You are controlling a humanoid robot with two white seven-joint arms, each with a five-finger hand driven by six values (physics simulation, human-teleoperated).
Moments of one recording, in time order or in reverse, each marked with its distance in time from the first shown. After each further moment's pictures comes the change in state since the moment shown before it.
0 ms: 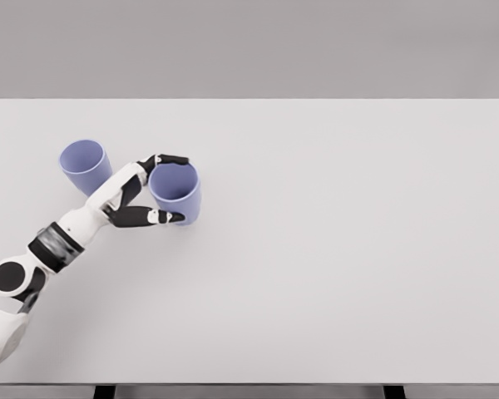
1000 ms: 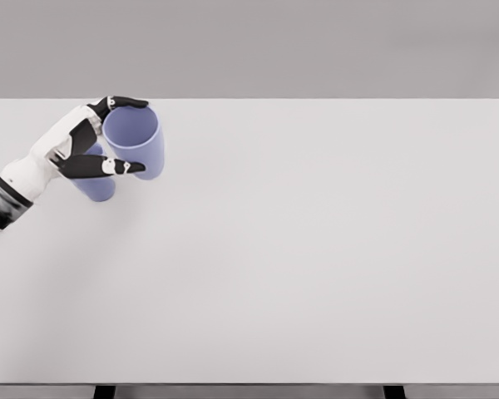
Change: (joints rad) left arm -0.113 0.164 0.043 -0.078 0.164 0.089 0.000; right arm 0.000 0.000 0.000 0.000 0.000 0.000 0.000
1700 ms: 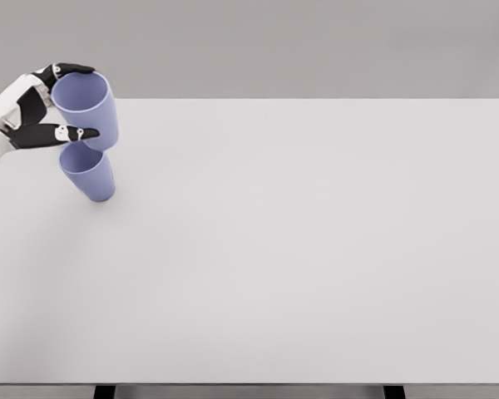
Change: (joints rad) left arm -0.067 0.054 0.059 0.126 0.045 0.019 -0.003; right arm 0.002 0.000 0.000 0.000 0.000 0.000 0.000
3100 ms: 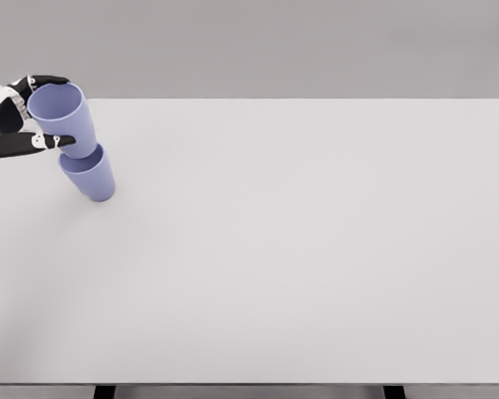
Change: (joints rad) left arm 0.046 0.050 0.006 0.072 0.052 -0.023 -0.003; right arm 0.000 0.000 0.000 0.000 0.000 0.000 0.000
